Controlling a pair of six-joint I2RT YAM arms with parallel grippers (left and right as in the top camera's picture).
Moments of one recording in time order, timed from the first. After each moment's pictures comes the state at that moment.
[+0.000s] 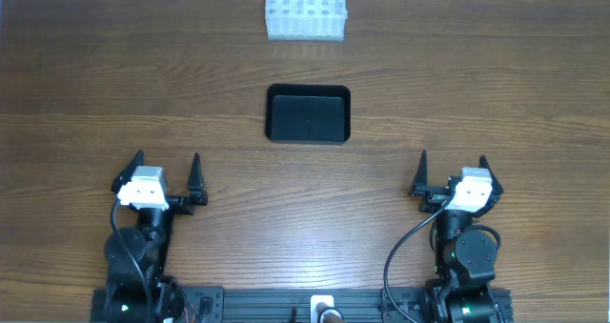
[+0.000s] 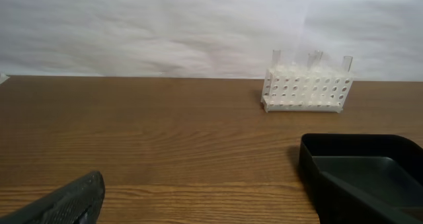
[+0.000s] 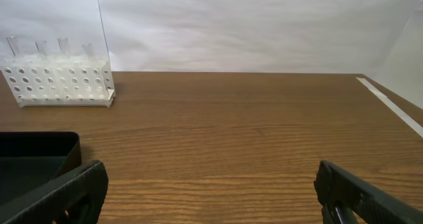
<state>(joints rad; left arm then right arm) -0.06 0.01 0.01 -0.07 0.00 -0.04 0.12 0.02 0.01 -0.05 0.24 -0.04</state>
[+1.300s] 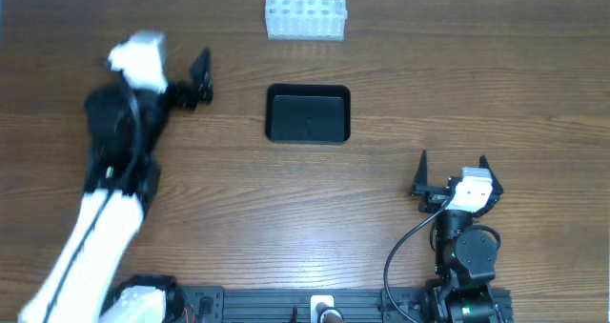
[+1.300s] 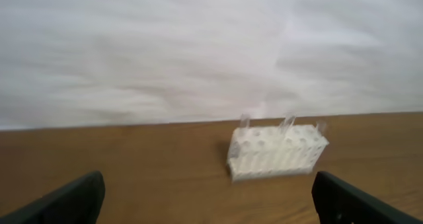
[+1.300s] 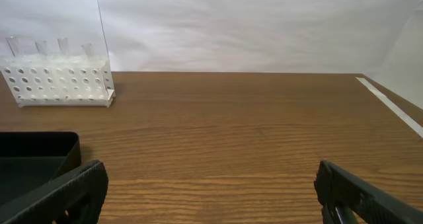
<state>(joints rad) -0.07 1.20 0.73 0.32 0.17 -0.08 0.12 0.02 0.01 -0.05 0.24 -0.04</state>
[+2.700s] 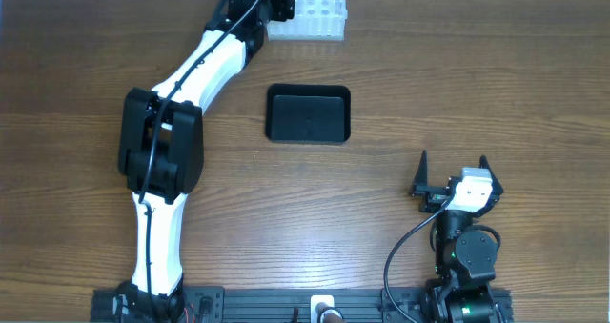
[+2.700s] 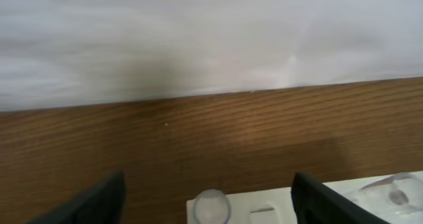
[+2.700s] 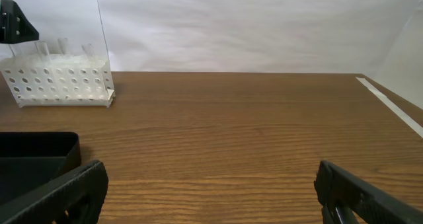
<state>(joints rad) -0.33 2.30 1.84 -0.07 -0.15 -0.13 0.12 0.01 0.01 -0.05 0.24 -0.04</state>
